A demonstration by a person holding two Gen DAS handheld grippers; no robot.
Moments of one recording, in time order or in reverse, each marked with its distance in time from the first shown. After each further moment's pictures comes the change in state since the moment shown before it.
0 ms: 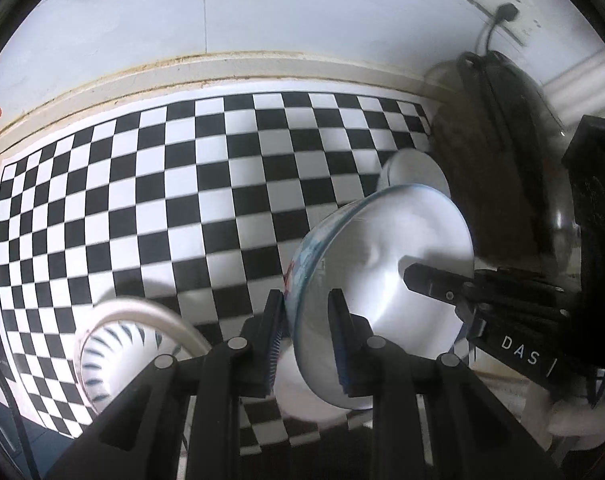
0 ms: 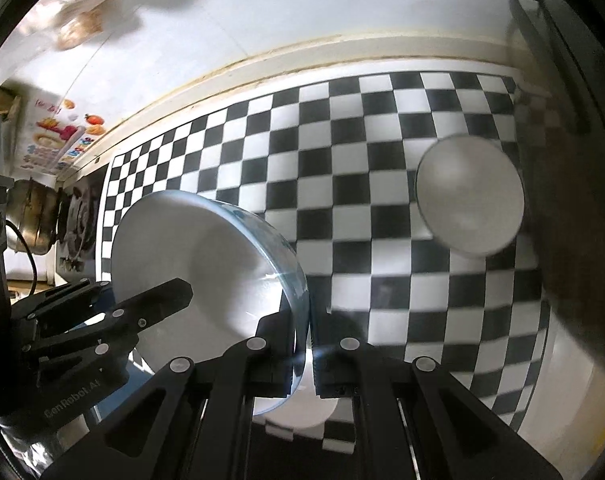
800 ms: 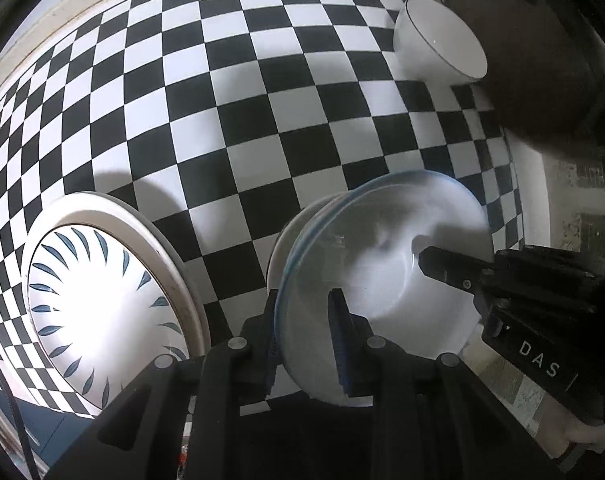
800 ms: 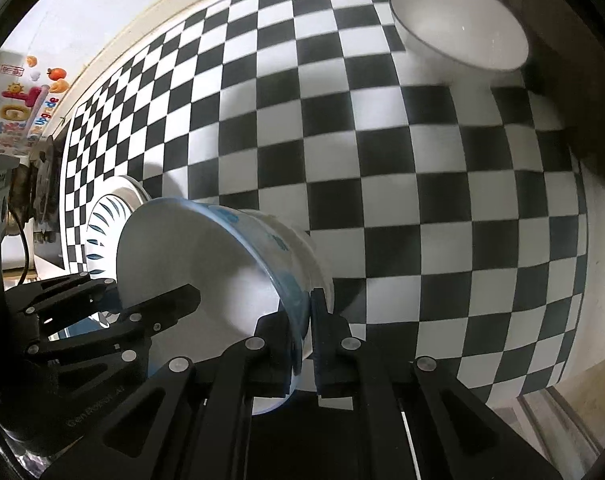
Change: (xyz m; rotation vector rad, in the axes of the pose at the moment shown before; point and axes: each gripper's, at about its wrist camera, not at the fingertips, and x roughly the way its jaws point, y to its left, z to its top) left arm 0.092 -0.005 -0.074 0.077 0.259 0.058; right arm 0.084 -0.026 -0.092 0.073 0.155 -0.052
